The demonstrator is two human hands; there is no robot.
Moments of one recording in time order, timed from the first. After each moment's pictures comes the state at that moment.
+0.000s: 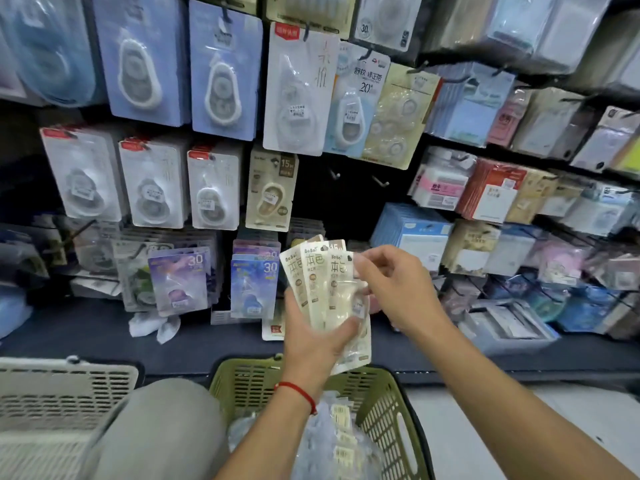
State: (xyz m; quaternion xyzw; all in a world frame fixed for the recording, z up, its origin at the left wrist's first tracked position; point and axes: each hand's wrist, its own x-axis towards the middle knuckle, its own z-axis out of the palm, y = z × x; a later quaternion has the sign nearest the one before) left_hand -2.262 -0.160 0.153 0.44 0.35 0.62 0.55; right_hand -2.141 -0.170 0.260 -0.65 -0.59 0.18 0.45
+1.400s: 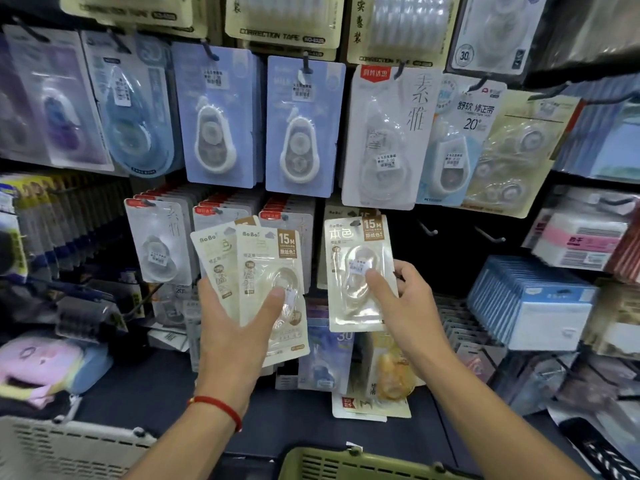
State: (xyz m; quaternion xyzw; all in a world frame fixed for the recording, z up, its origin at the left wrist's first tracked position) left_hand -2.437 -0.049 0.214 0.43 0.45 0.70 0.33; right_hand -2.219 -0.013 0.237 -0.54 -0.57 0.30 0.54
